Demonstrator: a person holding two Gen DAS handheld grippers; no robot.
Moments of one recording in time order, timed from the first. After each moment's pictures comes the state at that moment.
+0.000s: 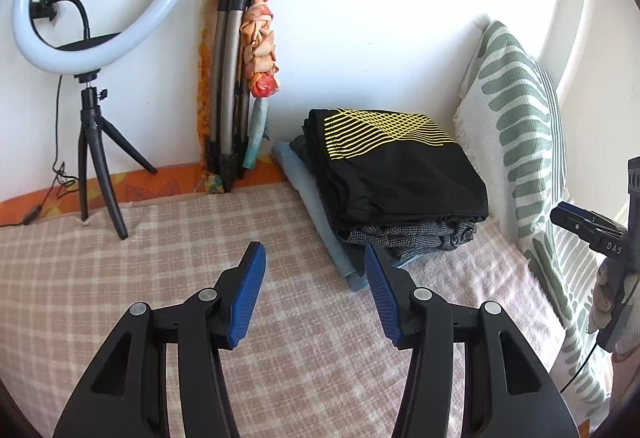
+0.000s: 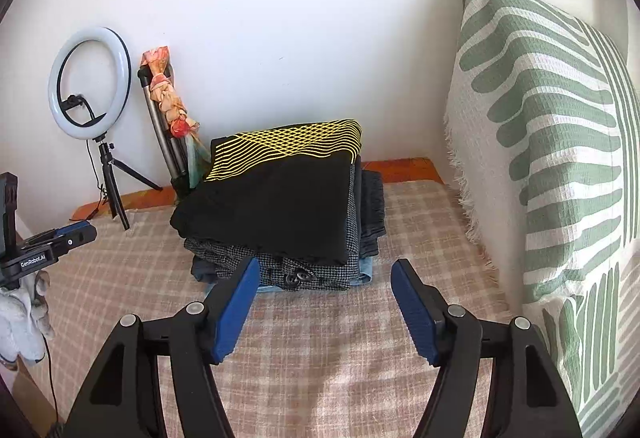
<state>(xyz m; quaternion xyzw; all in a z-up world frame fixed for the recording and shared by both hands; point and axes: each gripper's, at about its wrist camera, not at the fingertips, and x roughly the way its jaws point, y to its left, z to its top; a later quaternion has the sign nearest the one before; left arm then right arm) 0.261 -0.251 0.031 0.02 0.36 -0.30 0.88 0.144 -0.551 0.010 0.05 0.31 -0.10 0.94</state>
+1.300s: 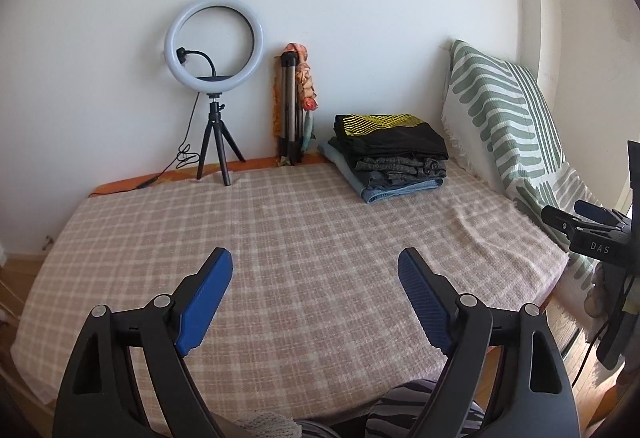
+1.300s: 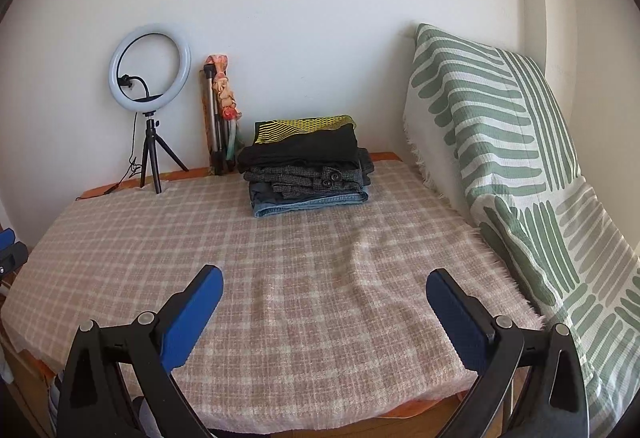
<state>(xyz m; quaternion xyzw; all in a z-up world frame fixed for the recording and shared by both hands) -0.002 -0.131 0.039 0.05 0.26 -0.22 0.94 -0.068 -0.394 -0.037 0.03 0.23 -0.18 0.96</state>
